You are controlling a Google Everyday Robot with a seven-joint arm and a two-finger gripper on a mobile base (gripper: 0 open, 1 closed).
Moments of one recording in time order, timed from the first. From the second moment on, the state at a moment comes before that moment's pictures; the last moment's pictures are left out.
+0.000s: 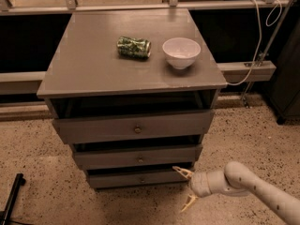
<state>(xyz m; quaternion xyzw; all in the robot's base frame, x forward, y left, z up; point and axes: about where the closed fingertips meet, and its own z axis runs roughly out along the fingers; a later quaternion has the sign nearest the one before) 0.481 -0.116 0.378 -0.65 0.57 0.30 0.41</state>
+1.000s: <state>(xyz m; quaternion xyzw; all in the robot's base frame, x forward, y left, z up) 0.481 -0.098 0.307 -0.66 0.56 0.30 0.40</state>
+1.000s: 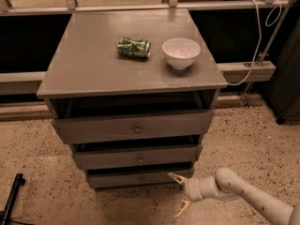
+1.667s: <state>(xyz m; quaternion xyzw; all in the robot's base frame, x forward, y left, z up) 0.530 -0.117 0.263 -0.69 0.56 0.22 0.40</state>
